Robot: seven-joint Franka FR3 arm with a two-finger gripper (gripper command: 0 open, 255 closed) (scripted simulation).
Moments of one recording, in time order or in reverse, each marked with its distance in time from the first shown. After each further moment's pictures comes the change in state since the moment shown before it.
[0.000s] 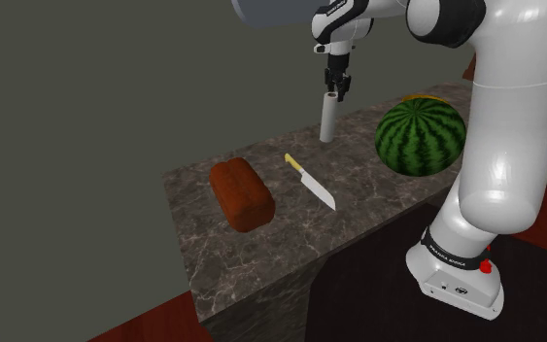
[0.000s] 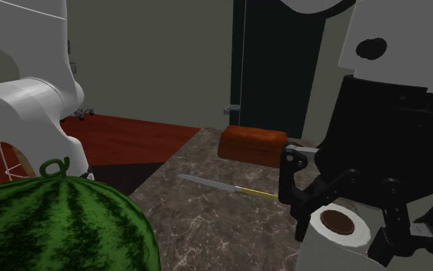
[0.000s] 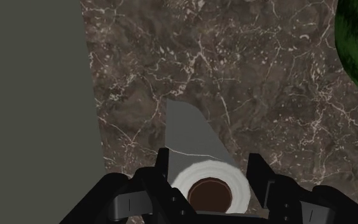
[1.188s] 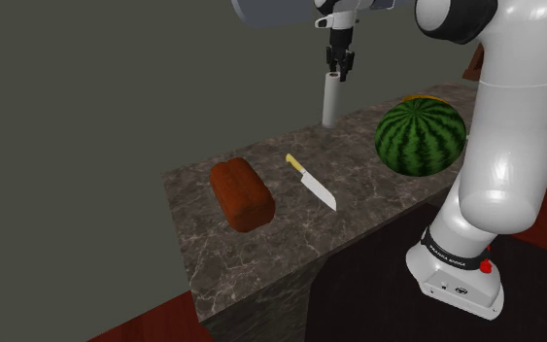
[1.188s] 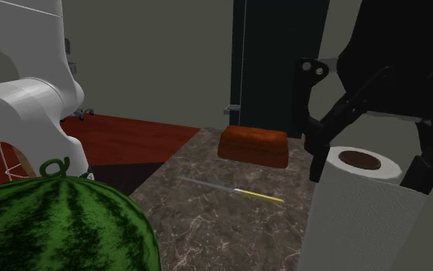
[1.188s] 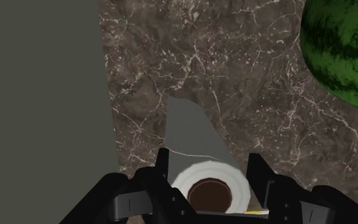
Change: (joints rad) arm 0.002 -0.041 -0.013 0.155 -0.032 -0.186 0.020
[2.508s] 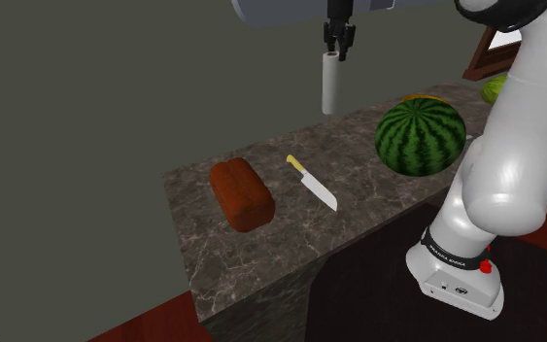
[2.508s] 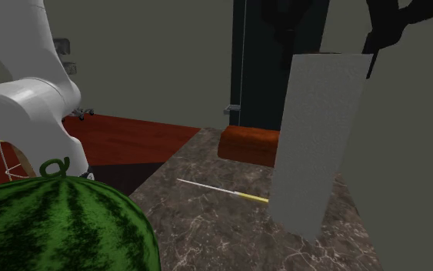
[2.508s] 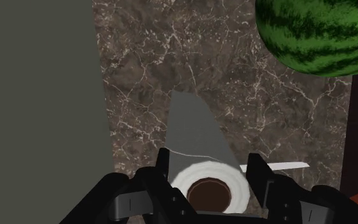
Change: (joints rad) arm 0.102 -0.173 0.027 0.042 -0.105 -0.180 0.142
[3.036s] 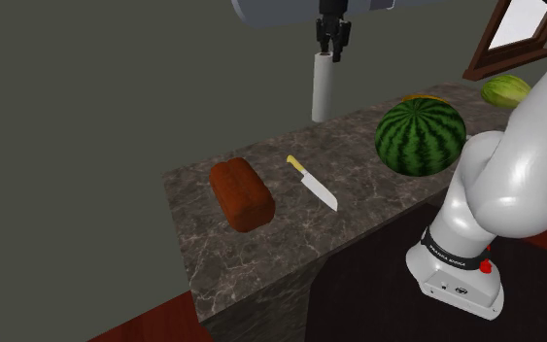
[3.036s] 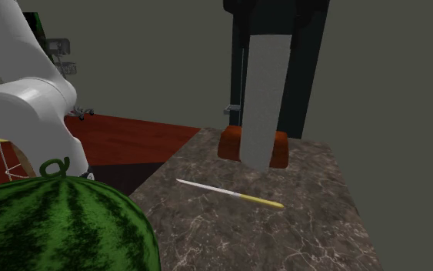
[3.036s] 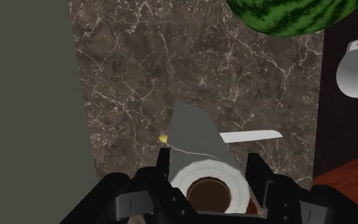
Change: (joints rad) arm 0.107 -0.228 0.116 -0.165 -0.113 -0.034 0.230
